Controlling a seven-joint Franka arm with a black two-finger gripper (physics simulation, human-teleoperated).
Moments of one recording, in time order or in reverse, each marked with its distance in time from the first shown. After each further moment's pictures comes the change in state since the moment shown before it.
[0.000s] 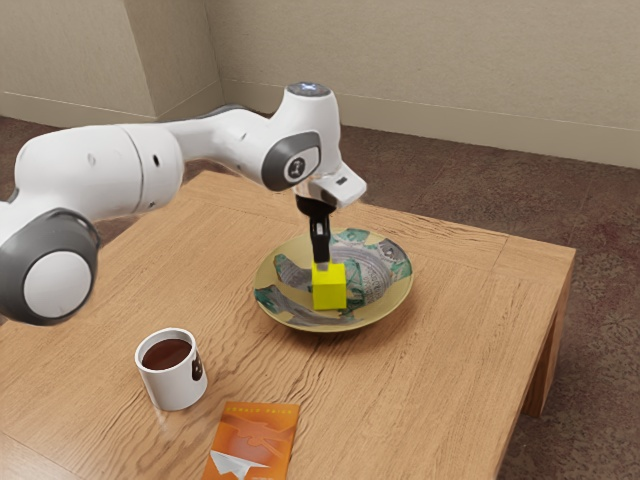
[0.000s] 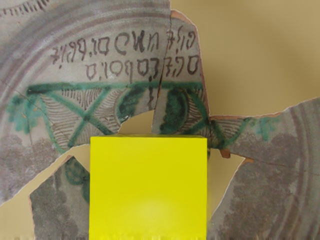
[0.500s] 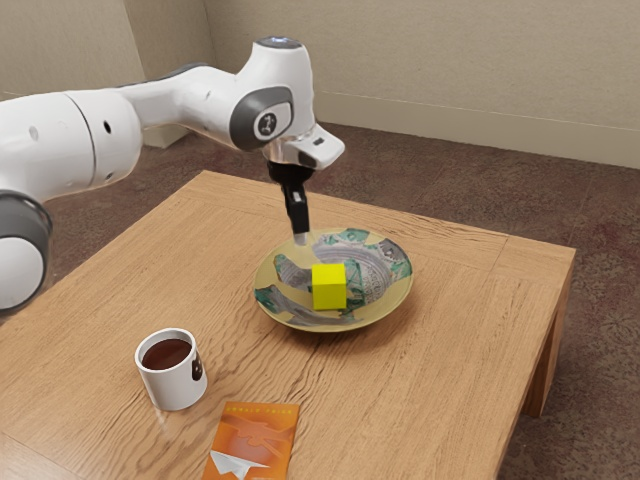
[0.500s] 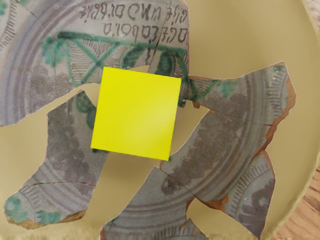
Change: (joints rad) arm 0.015 -0.175 0.018 -0.072 -0.041 -0.124 -0.113
